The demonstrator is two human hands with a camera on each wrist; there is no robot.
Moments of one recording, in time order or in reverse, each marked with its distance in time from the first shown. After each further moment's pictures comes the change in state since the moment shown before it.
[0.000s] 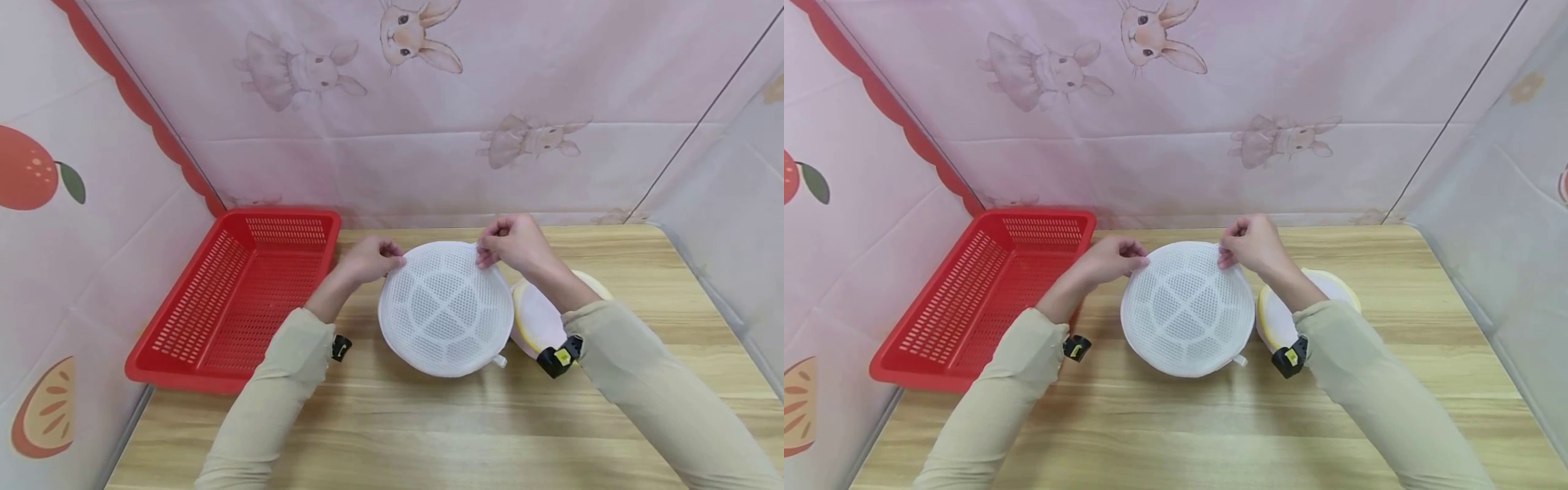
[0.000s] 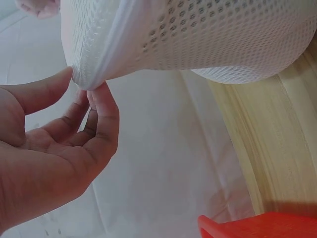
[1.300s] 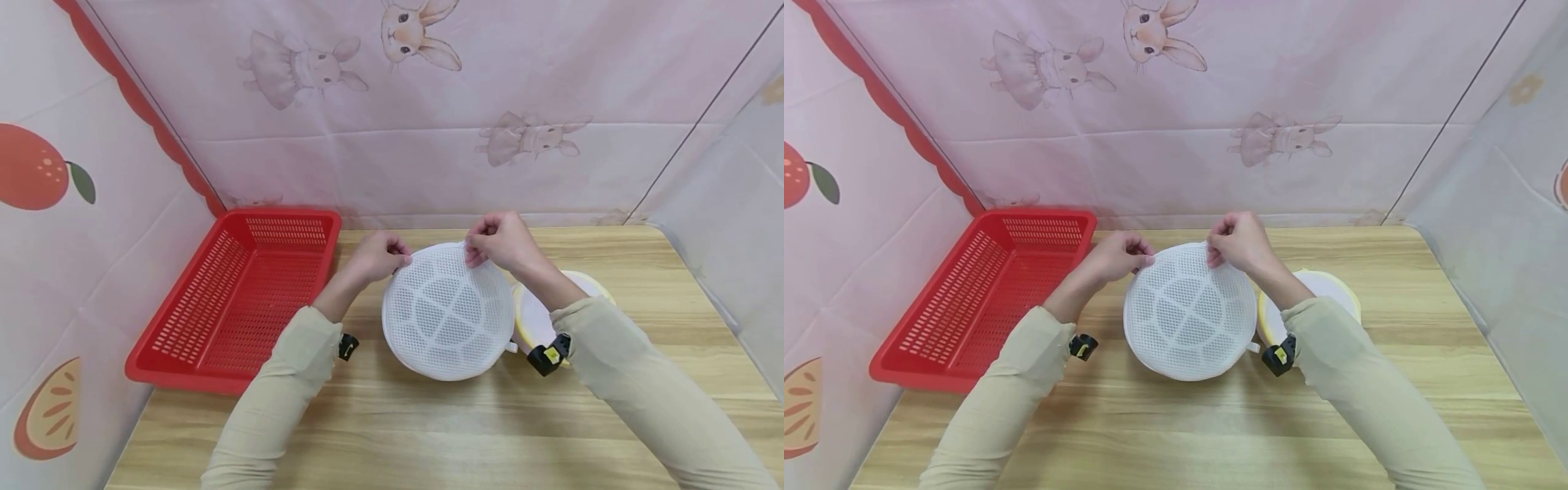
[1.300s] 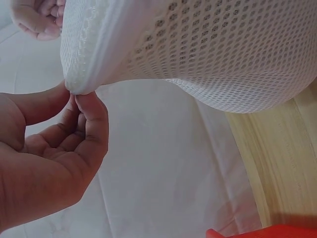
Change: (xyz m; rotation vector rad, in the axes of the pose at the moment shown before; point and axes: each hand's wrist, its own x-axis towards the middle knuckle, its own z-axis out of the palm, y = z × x) left_hand -0.005 0.003 0.015 0.013 0.088 0.100; right_hand -0.002 0.001 0.019 -0.018 0.019 -0.027
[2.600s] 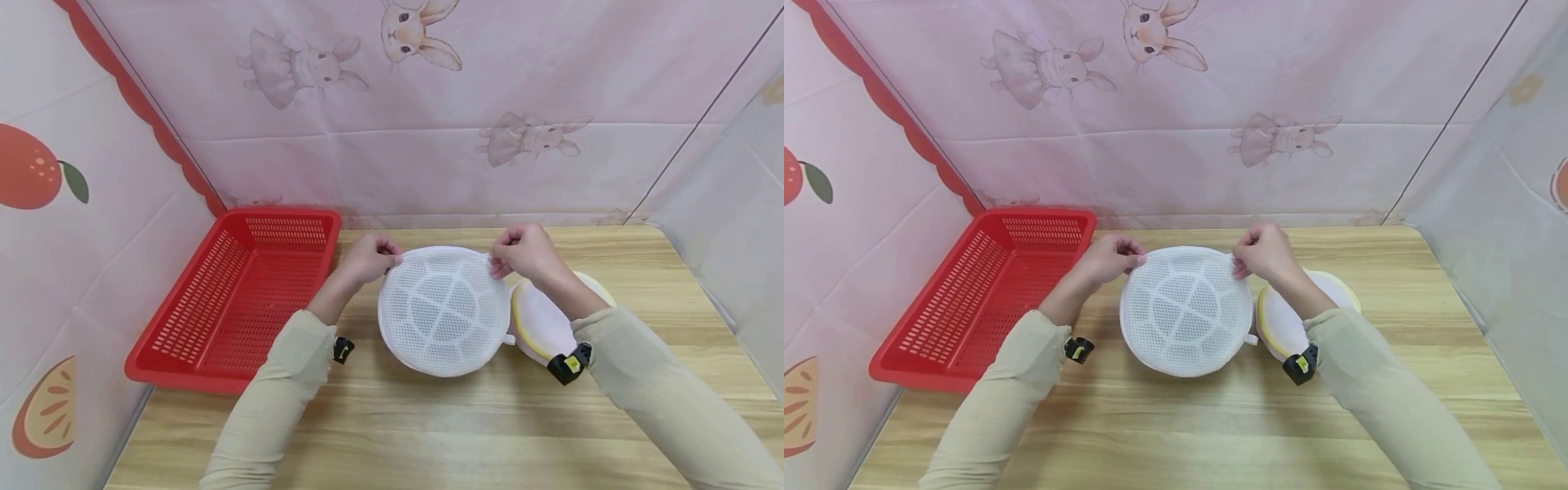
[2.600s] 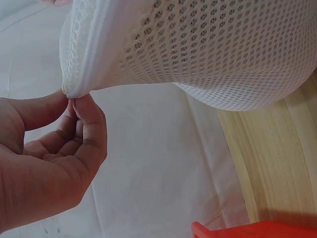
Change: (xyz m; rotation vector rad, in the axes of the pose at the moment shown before) left_hand 0.000 -0.012 -0.001 -0.111 0.043 -0.093; right_hand -0.009 0.023 -0.022 -0.056 0.017 0.109
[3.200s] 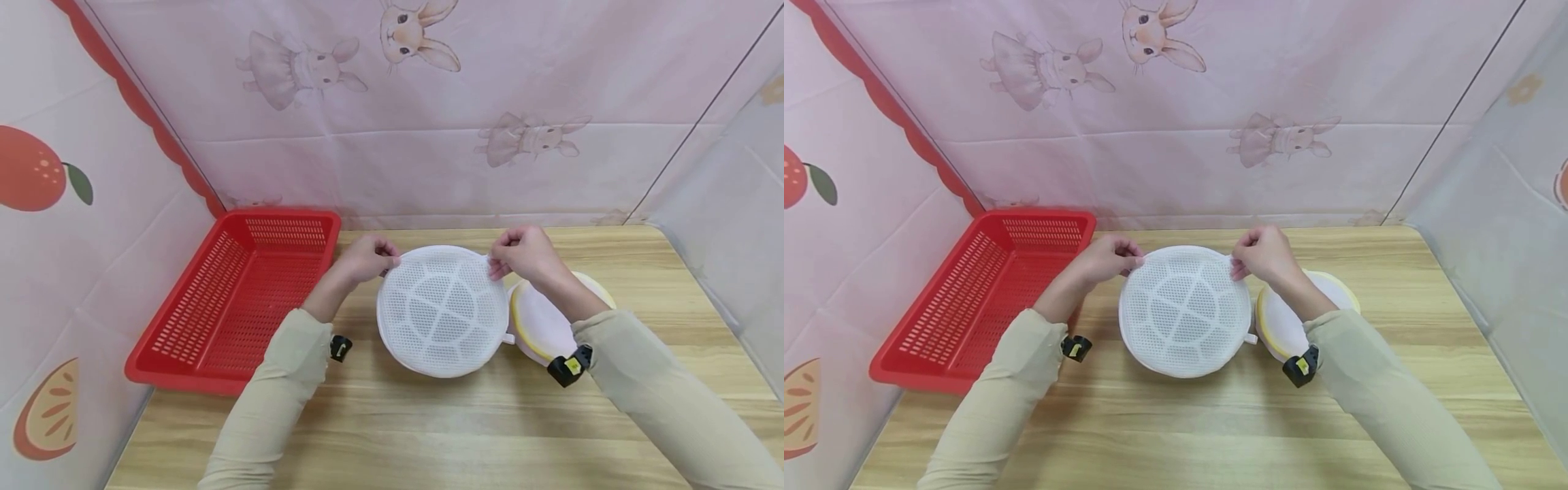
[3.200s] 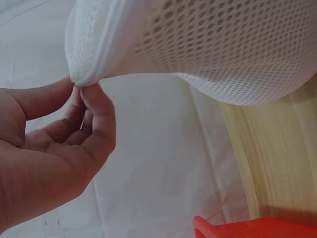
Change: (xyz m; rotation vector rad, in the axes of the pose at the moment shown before) left_hand 0.001 0.000 -0.005 -0.034 -0.078 -0.007; right_hand -0.003 0.001 -0.002 0.027 -0.015 -0.008
